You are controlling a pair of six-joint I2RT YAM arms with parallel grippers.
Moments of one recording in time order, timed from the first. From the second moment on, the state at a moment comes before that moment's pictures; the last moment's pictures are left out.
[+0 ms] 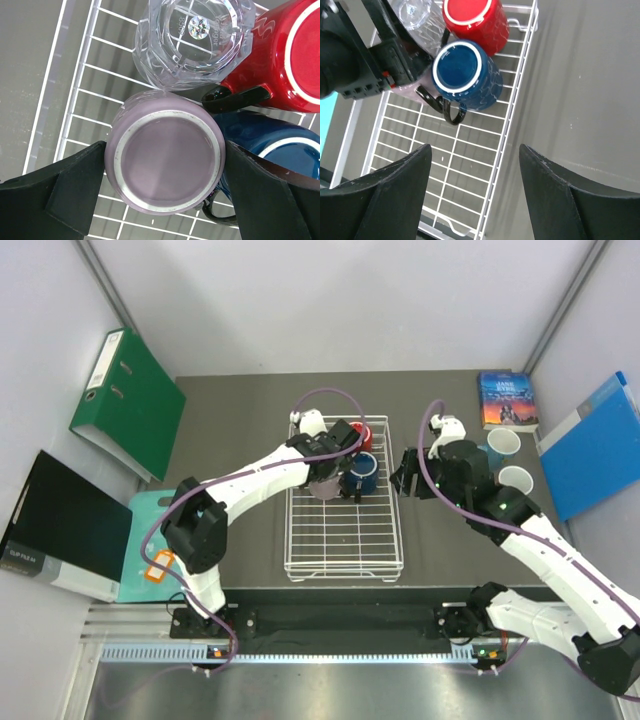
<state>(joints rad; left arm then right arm) -0.80 1.81 1.49 -0.76 -0.57 -1.07 0.62 0.94 0.95 -0.52 0.14 0.41</state>
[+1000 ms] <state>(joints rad) -0.79 1.68 1.51 -0.81 -0.48 -0.79 0.62 0.94 0.94 -0.51 0.13 0.41</state>
